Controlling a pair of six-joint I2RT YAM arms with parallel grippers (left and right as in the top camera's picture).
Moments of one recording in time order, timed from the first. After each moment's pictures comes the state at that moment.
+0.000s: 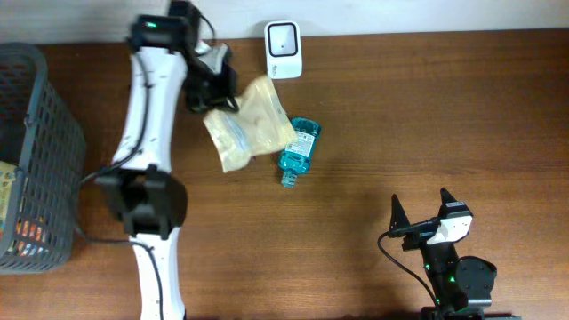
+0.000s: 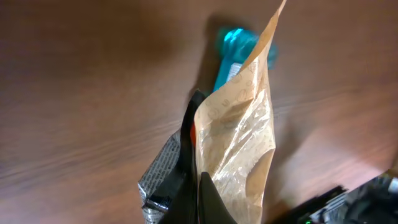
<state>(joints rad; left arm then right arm) -0.14 2.34 2.44 -1.59 0.43 -0.12 -0.04 0.03 0.01 -0.06 -0.16 0.05</state>
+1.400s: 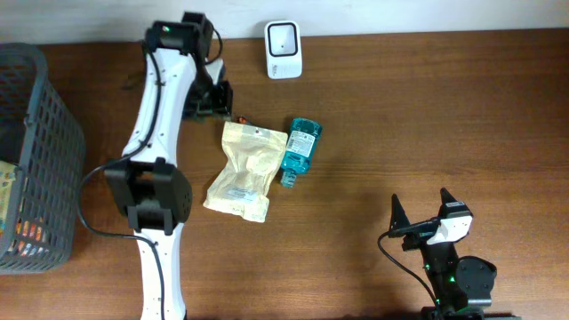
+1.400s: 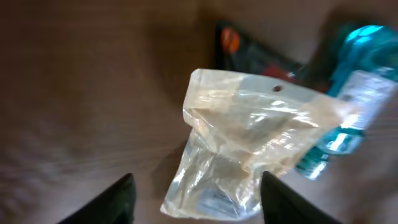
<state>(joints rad) -0.15 2.38 2.49 -1.64 0.11 -0.10 -0.04 0.03 0.01 -0.06 -0.16 0.05</state>
